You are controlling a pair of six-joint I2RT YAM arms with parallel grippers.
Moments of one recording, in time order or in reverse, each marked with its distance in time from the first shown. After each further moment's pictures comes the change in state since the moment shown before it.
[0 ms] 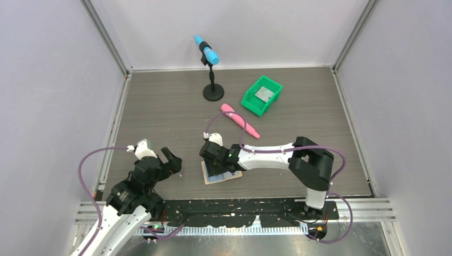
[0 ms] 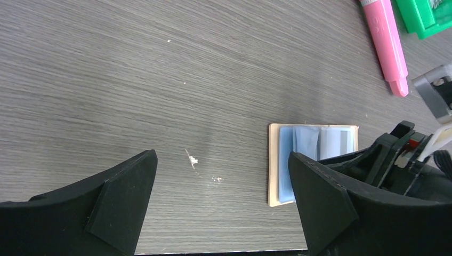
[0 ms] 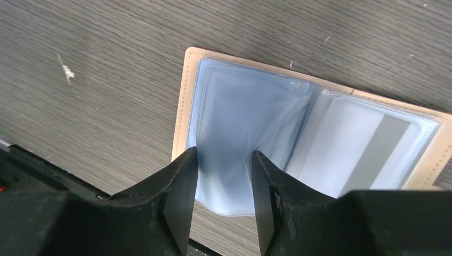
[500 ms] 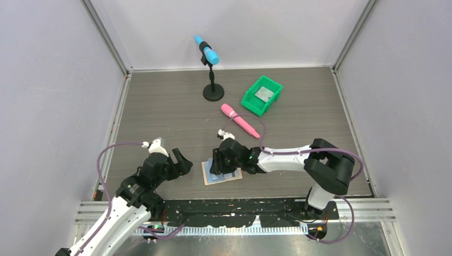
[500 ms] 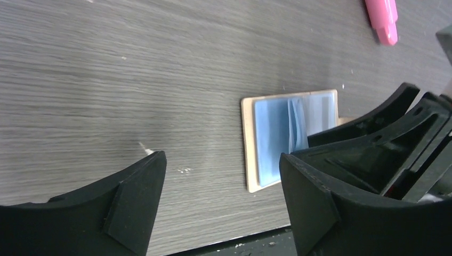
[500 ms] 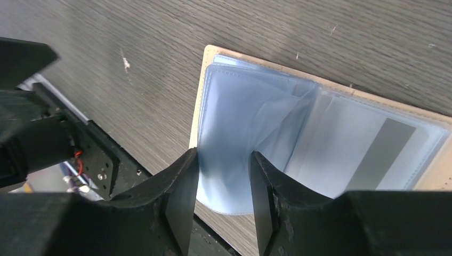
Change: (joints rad) left arm 0.000 0.105 -0.077 0.155 0.192 0.018; right arm -0.098 -0.171 -0.304 0.368 -0.216 0.050
